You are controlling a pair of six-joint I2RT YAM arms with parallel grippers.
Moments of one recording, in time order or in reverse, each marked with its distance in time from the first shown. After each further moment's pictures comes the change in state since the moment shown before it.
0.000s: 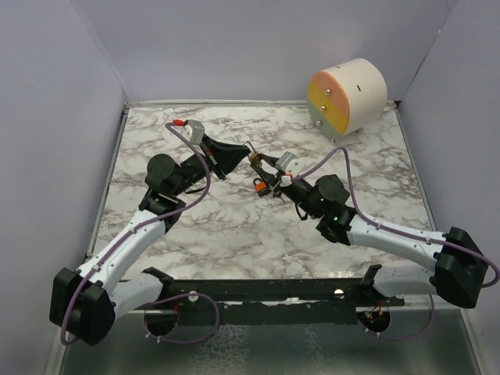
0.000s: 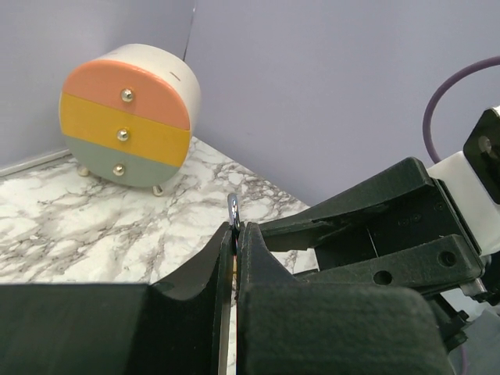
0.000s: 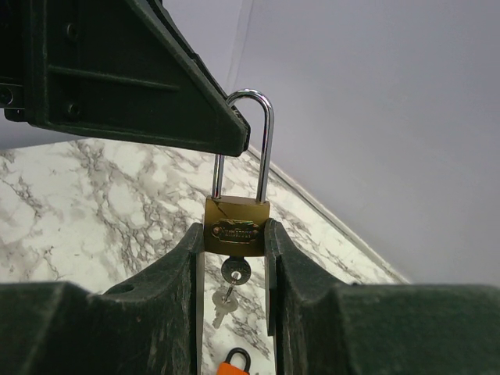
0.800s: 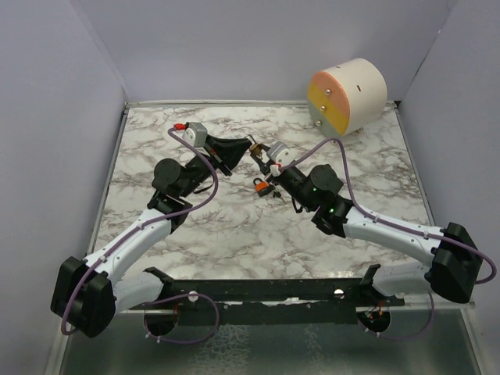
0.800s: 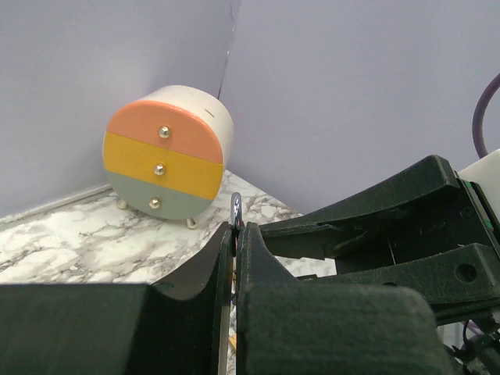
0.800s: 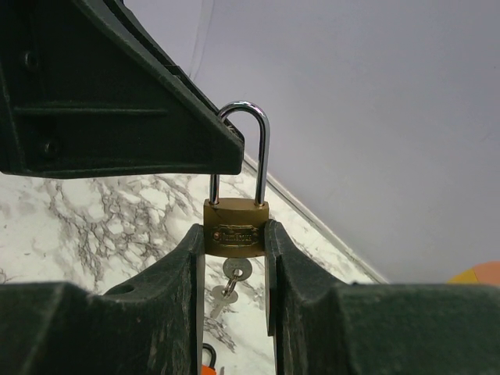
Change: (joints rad) left arm -0.058 0.059 -0.041 0.135 -0.160 0.063; right arm 0.002 0.055 0.122 -0.115 0.090 -0.078
